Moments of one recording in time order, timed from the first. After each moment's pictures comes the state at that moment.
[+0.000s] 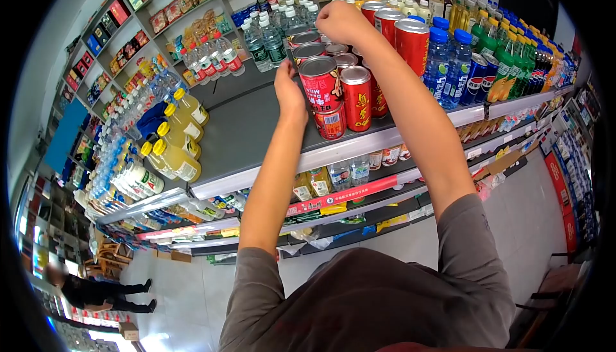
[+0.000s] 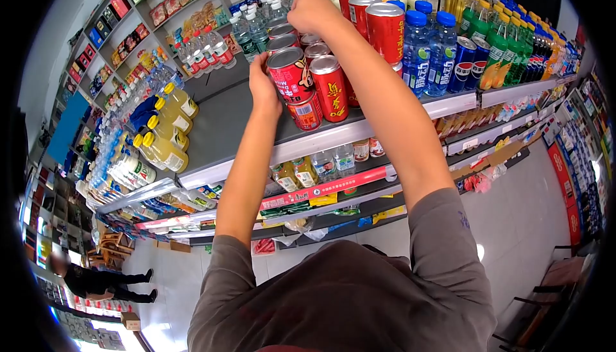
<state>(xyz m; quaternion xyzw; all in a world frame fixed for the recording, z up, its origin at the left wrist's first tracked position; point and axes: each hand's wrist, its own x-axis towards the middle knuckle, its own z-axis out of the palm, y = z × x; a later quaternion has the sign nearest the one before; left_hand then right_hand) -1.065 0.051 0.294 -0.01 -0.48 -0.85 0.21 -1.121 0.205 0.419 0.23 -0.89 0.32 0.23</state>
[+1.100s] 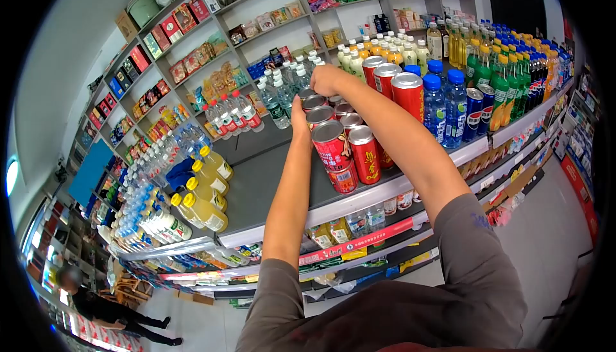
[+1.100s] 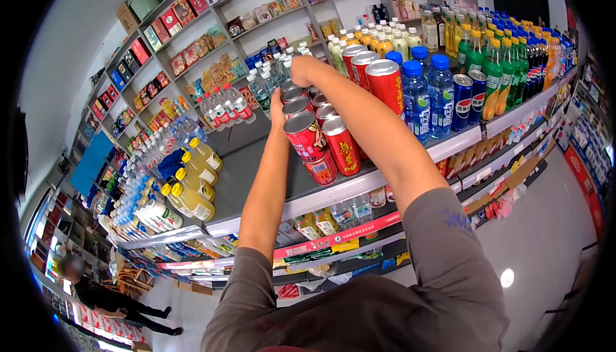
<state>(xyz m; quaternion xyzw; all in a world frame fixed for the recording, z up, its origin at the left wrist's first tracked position) -1.177 0.023 0.316 -0.08 -0.45 -0.89 0.07 -1.212 0.168 0.420 0.34 -0.91 0.17 0.19</state>
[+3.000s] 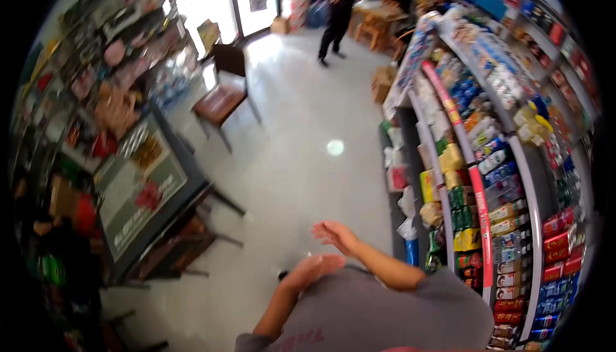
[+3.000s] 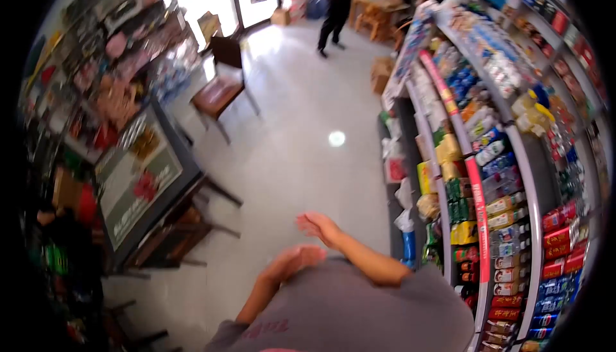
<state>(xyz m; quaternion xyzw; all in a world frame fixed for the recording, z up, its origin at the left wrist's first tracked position) -0.195 0.361 0.001 0.22 -0.28 -0.80 0.48 -0.348 0.219 -0.031 0.37 -0.34 0.17 -0.85</state>
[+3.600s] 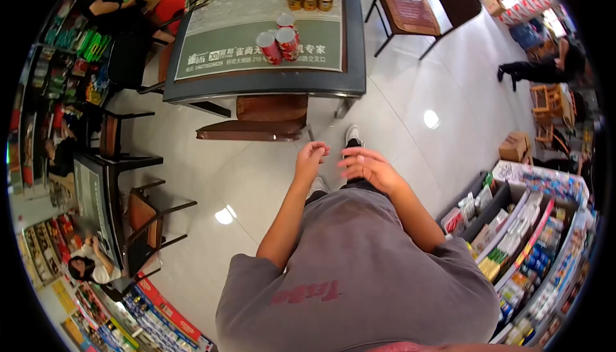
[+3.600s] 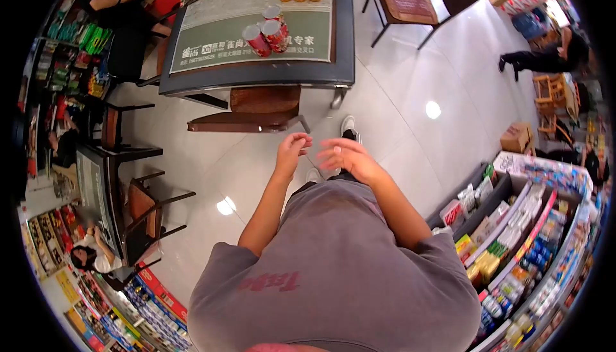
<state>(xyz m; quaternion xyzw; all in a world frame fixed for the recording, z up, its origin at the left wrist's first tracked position) 0.158 0.423 -0.101 0.66 0.06 -0.31 0.68 0.078 0.210 -0.009 0.41 -0.12 -0.24 -0.88</state>
